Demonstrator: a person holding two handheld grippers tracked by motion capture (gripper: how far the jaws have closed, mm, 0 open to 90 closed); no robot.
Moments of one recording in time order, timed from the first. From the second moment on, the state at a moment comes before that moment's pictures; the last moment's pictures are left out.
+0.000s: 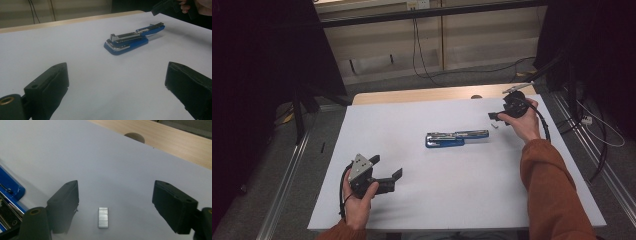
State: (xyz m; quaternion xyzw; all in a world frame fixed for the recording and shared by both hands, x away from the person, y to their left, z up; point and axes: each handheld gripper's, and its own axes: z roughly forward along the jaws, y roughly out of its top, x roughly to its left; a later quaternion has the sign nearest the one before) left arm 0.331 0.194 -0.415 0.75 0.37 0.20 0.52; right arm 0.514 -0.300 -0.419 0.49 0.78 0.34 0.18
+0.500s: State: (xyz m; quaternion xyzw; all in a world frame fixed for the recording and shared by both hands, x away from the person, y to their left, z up) left arm 0.333 0.195 -0.416 0.75 0.37 0.19 0.51; right arm 0.519 -0.294 -0.434 0.47 0.82 0.29 0.15
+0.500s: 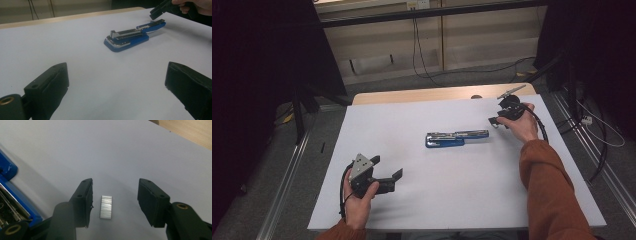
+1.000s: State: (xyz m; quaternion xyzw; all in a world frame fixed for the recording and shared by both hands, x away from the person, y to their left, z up) left arm 0.334 0.194 -0.417 0.76 0.37 0.19 0.50; right arm 0.519 -0.295 -0.437 0.47 0.83 0.25 0.13
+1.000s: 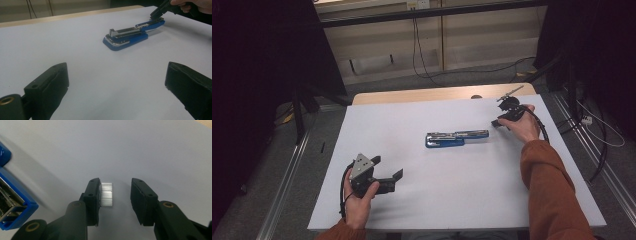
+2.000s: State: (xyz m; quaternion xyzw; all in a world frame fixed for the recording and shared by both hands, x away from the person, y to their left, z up) left arm 0.333 0.193 -0.417 0.76 0.37 0.19 0.50; right arm 0.519 -0.290 -0.440 0.47 0.84 0.24 0.11
